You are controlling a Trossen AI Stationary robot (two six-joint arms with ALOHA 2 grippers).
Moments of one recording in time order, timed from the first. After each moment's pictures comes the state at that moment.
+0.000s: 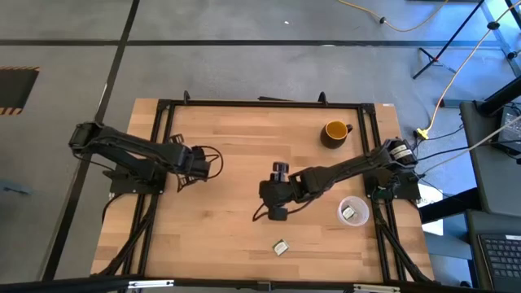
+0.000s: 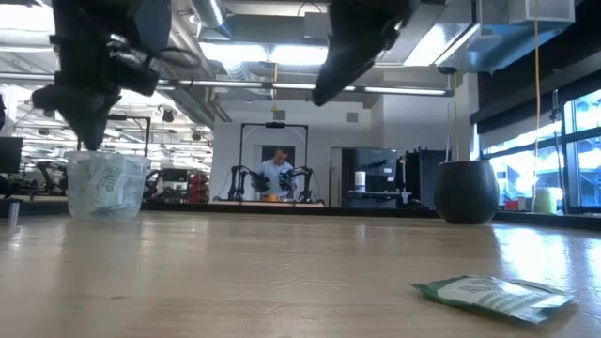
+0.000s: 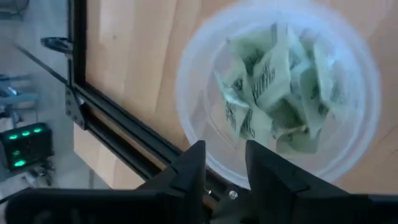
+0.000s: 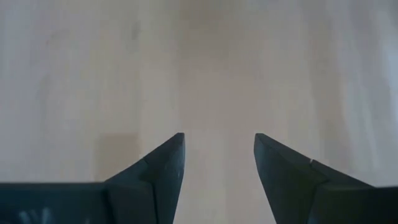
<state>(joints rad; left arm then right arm) -0.11 1.27 0.84 -1.34 -0.49 -0.54 0.30 1.86 1.52 -0.72 0.36 0.22</state>
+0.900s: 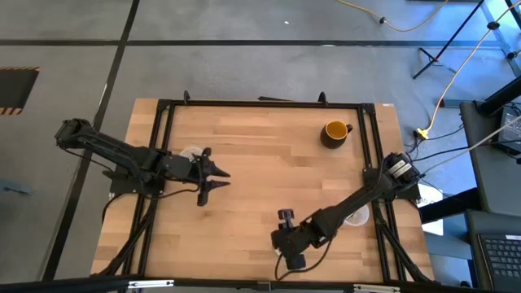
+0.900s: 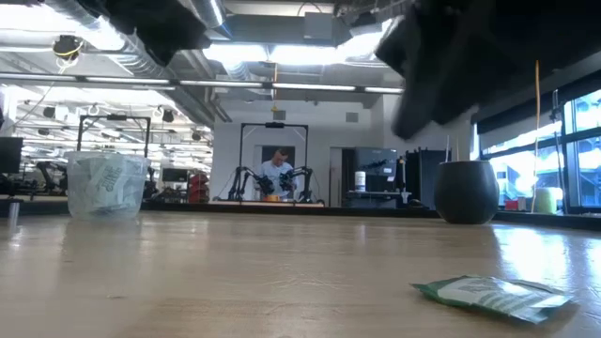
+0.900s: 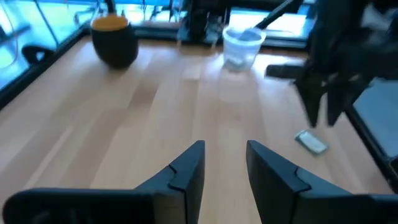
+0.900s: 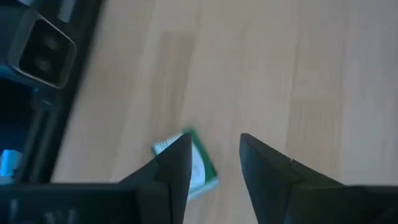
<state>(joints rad) -0.28 0.94 0.61 -0.08 -0.29 -0.22 0.58 1.94 1.37 -0.46 0.21 0.35</state>
